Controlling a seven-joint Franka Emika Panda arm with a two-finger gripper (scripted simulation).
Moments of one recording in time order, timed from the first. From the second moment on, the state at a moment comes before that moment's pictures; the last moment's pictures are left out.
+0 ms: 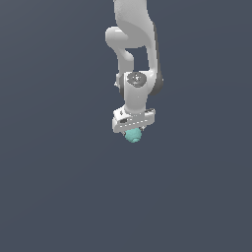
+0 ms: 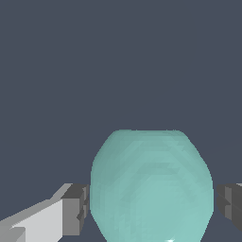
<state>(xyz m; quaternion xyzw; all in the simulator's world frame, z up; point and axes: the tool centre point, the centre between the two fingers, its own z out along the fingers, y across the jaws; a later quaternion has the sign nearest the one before) -0.078 0.036 0.087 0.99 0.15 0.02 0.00</state>
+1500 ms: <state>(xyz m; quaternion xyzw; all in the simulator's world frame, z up) -0.115 0.097 0.355 0.99 0.15 0.00 0.00</state>
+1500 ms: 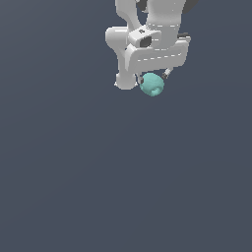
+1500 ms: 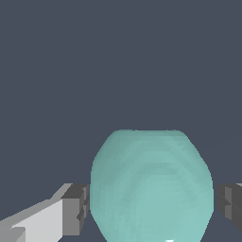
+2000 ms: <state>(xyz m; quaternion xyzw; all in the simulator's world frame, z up) -0.118 0.109 0.412 0.99 0.15 0.00 0.00</state>
